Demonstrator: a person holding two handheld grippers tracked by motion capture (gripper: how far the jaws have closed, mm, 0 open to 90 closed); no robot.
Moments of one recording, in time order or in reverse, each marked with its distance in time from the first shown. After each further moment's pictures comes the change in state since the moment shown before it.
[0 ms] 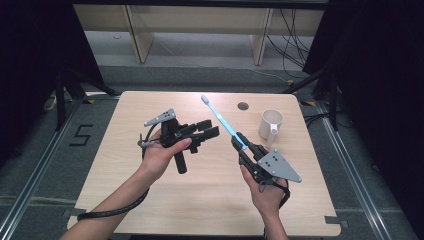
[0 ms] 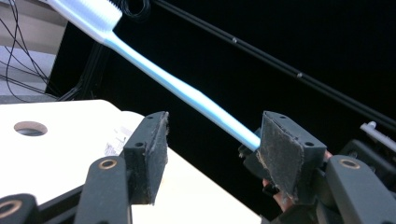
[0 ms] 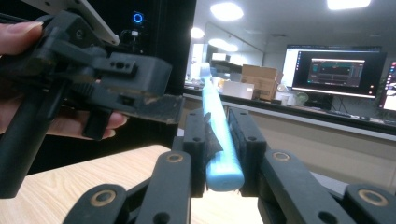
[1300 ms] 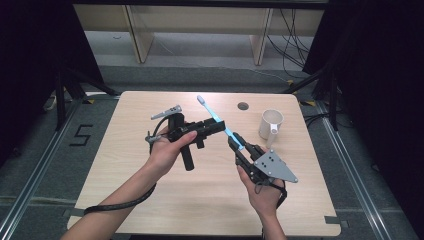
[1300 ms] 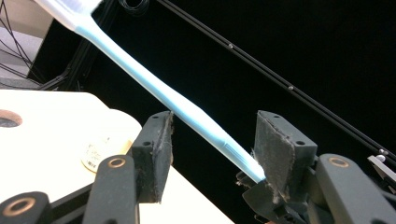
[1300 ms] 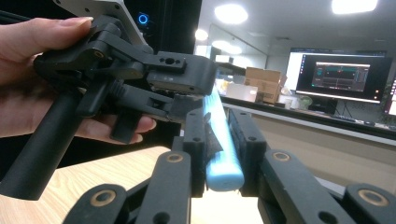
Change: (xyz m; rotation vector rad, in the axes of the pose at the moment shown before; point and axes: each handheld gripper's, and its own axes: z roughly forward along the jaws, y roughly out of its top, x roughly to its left) left arm 0.003 0.002 0.019 0.003 -0.028 -0.106; right arm 0.008 0.000 0.004 0.000 0.016 0.002
